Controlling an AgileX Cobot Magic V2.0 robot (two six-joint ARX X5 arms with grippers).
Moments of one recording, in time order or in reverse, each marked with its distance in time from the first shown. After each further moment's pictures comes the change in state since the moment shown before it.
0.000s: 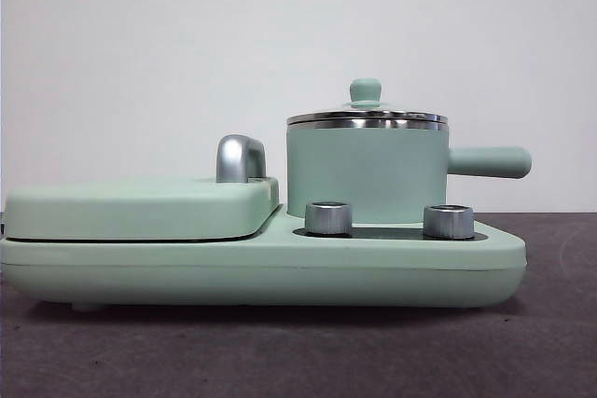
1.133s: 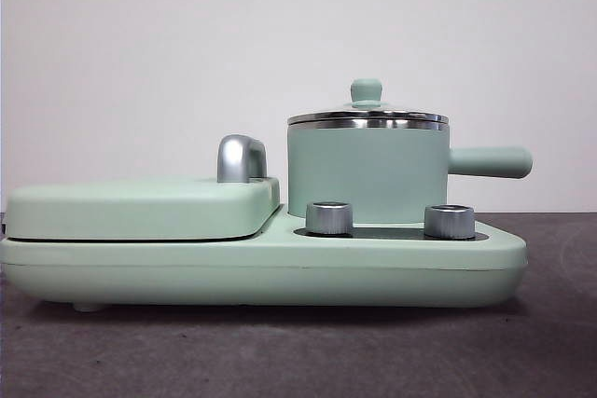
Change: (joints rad) left arm 0.000 0.000 0.000 0.000 0.000 0.000; right arm -0.500 -0.279 -0.959 0.932 0.259 -0.141
